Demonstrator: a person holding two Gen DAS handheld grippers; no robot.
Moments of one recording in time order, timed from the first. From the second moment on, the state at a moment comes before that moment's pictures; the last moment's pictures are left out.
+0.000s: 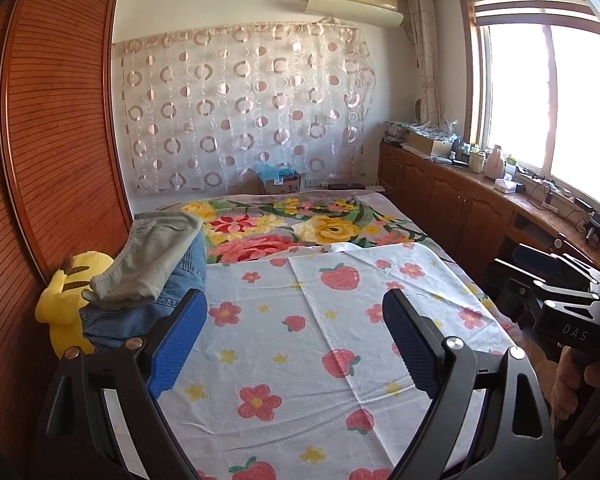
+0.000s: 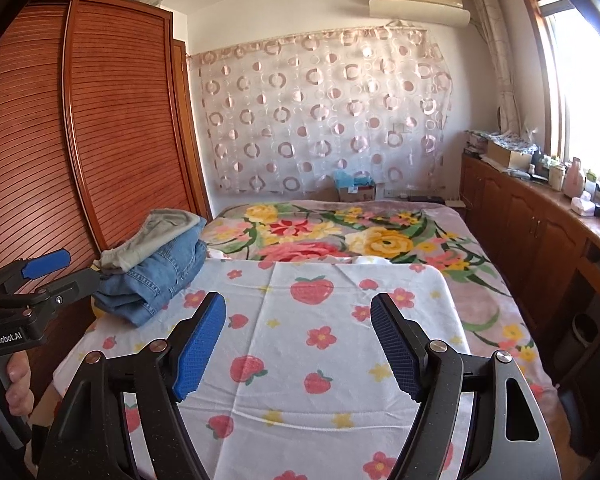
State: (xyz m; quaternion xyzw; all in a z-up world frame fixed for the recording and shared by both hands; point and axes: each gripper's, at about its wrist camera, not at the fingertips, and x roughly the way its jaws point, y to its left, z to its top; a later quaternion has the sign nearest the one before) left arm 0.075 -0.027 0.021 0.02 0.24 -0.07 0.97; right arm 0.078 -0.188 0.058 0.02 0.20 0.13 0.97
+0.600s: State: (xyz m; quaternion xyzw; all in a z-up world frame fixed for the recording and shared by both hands) left arm 0.048 -0.005 0.040 0.01 0.21 -0.05 0.98; right arm 0.034 -0.196 0.043 0.02 0.15 0.13 0.98
